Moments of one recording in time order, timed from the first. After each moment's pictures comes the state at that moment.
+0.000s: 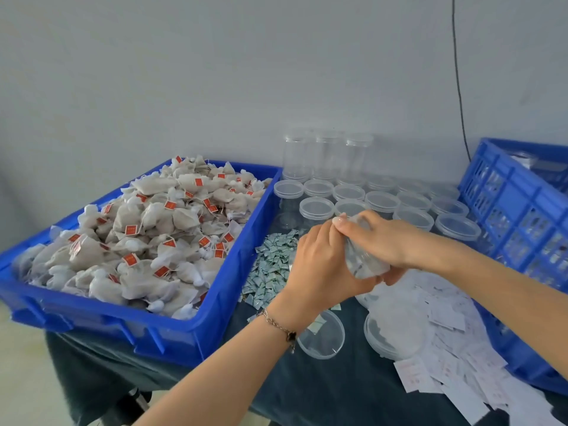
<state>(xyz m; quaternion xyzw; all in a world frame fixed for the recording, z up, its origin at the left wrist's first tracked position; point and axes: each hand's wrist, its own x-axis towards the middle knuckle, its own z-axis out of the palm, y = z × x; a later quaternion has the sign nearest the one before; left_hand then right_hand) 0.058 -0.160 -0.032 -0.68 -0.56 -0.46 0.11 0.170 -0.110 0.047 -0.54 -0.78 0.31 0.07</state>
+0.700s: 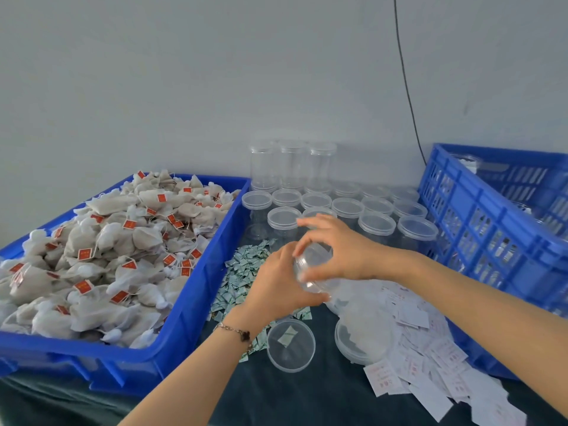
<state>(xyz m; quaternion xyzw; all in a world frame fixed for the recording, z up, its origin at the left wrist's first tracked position) 0.037 -0.140 -0.054 -0.67 -0.63 -0.37 -0.13 0.183 -0.092 0.033 -0.32 -0.91 0.24 0.11</state>
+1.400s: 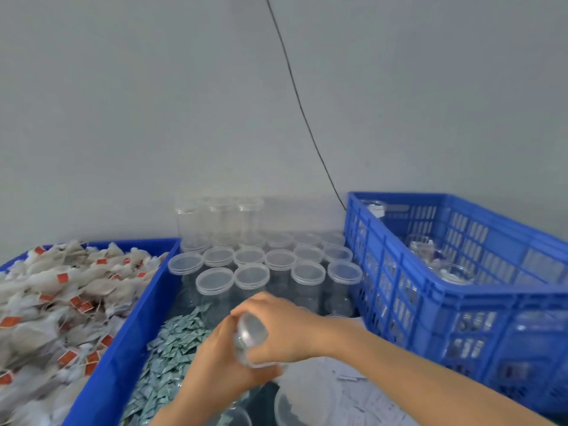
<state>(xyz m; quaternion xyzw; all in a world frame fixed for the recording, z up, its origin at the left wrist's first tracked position) 0.060 -0.130 -0.052 -0.66 -0.63 -0.37 -0.19 0.206 -0.093 0.026 -0.38 -0.90 0.21 0.05</state>
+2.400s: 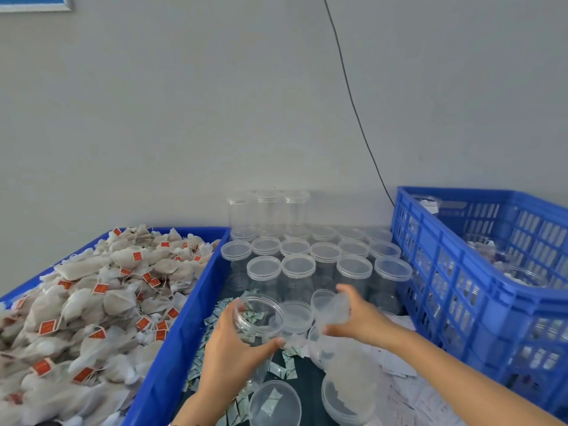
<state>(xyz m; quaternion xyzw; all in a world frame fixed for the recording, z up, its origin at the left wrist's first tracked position) 0.012 -0.157 -0.068 -0.54 -0.66 -0.49 -0.17 0.244 -0.057 -0.032 -0.56 -0.75 0.33 0.12</state>
